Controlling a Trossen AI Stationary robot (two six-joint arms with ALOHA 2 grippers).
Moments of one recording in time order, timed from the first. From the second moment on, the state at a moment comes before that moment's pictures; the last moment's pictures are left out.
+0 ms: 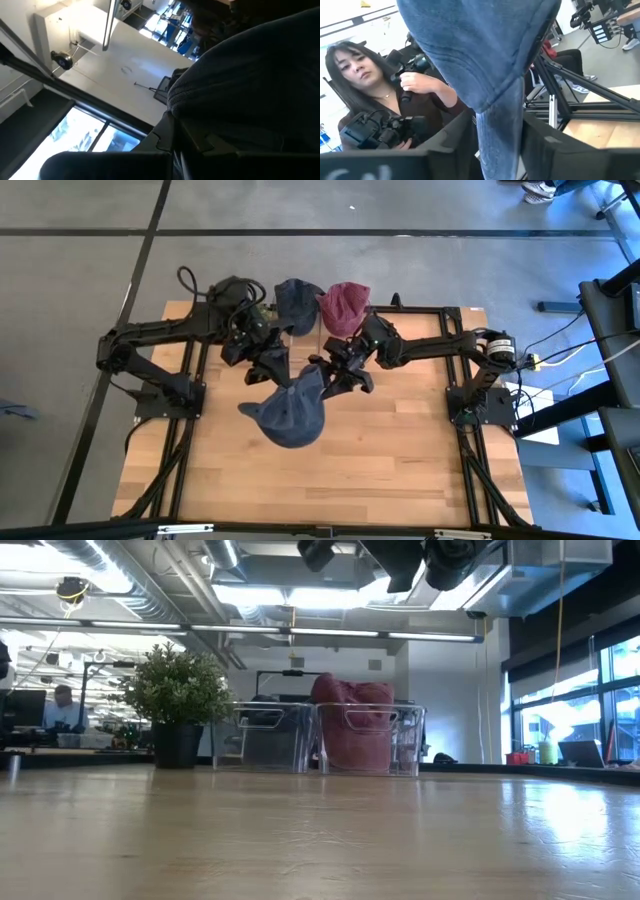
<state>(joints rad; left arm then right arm) 0.21 1.37 1.35 0.30 1.21 0.85 -0.16 1.76 1.18 0.89 -1.04 0.77</state>
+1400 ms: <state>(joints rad) 0.59 1.23 1.35 -0.05 1.16 0.04 -0.20 1.75 1.17 0.72 -0.99 0.75</state>
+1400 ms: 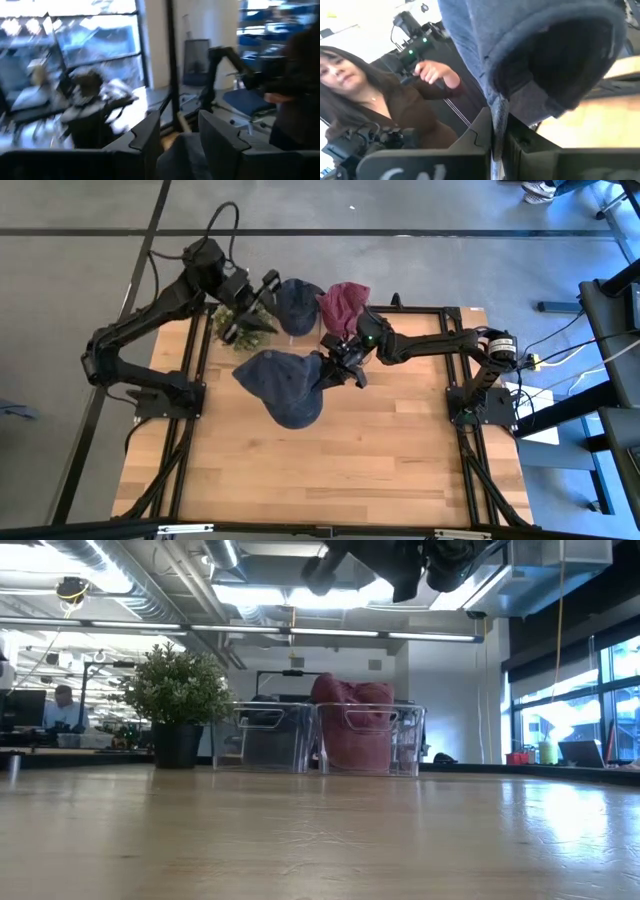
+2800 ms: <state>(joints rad) 0.48 1.22 1.47 -1.01 0.49 0.10 -0.24 1.75 1.17 0.42 -1.00 0.51</state>
